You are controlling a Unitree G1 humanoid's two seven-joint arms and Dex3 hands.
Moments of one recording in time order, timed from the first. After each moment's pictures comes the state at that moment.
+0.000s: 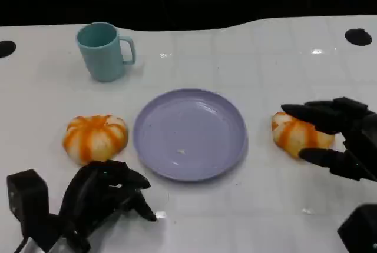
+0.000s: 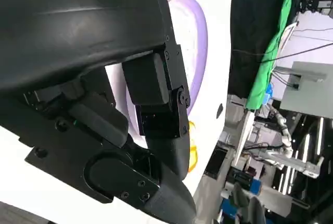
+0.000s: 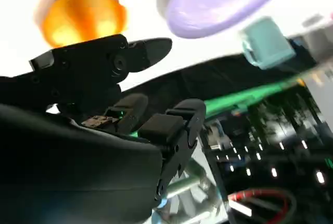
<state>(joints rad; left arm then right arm) -0.31 -0.01 0.21 0.93 -0.32 -0.38 -0.75 -0.17 -0.43 0.08 0.21 -0.60 -0.57 -0.13</state>
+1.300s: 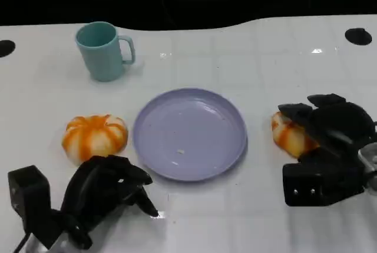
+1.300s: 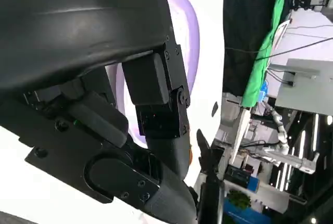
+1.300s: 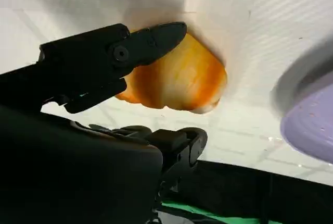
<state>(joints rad) -0.31 -0.02 0.20 0.89 -0.32 -0.38 -0.74 -0.61 -0.35 0.47 0.81 -0.90 -0.19 -0.17</state>
